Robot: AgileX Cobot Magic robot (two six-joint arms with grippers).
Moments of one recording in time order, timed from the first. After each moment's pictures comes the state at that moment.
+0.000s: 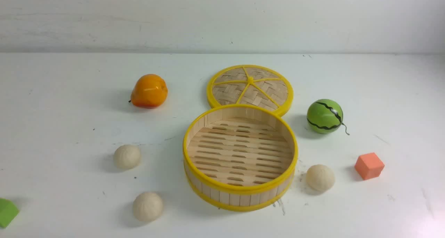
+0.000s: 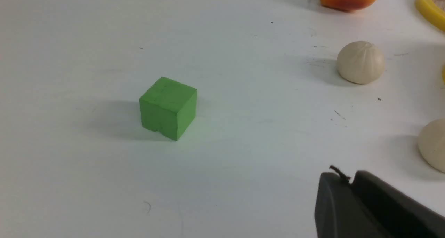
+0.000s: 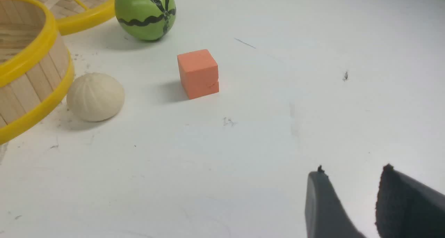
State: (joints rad) right arm -0.11 -0.01 0.01 0.04 0.39 0.04; left arm 0.04 -0.01 0.03 0.02 0.38 -0.18
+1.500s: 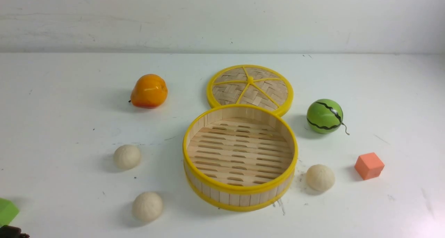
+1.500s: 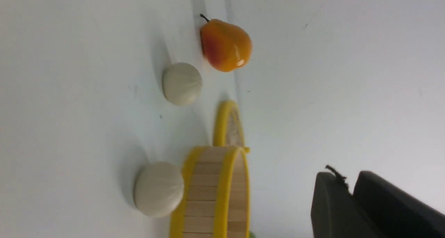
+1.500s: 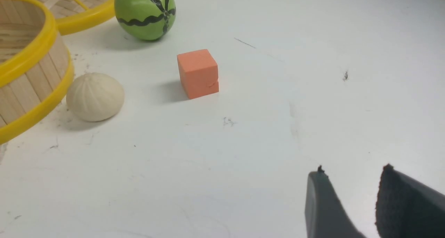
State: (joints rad) right arm -0.11 -0.01 0.01 0.04 0.39 0.04; left arm 0.04 -0.01 0.03 -0.72 0.20 -0.80
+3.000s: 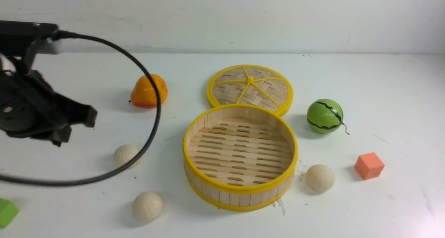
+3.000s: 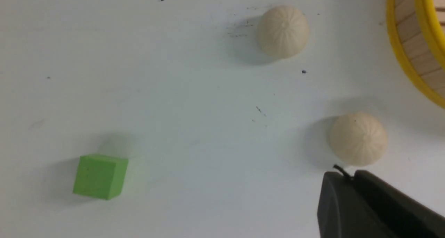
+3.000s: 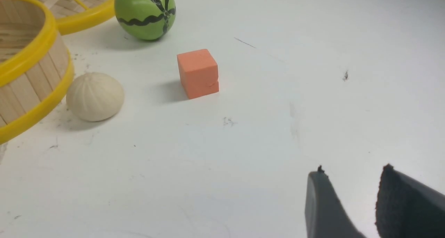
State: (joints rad) right arm -0.11 -0.01 0.01 0.04 0.39 0.04; left arm -0.26 1.32 -1.19 0.10 1.03 -0.21
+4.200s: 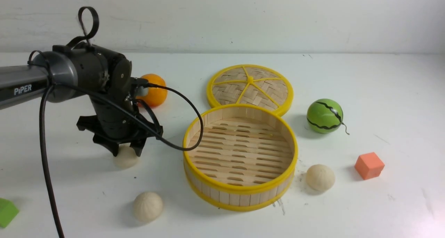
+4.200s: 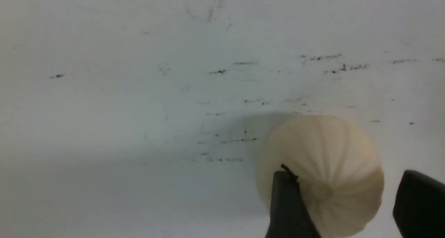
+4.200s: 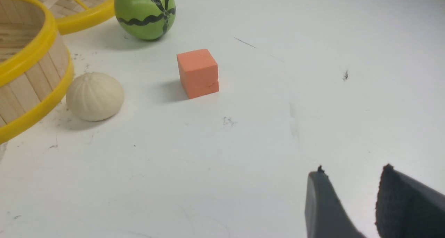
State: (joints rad) right arm -0.11 -0.01 0.01 0.04 0.39 0.04; left arm -0.26 1.99 -1.47 0.16 0.85 -0.28
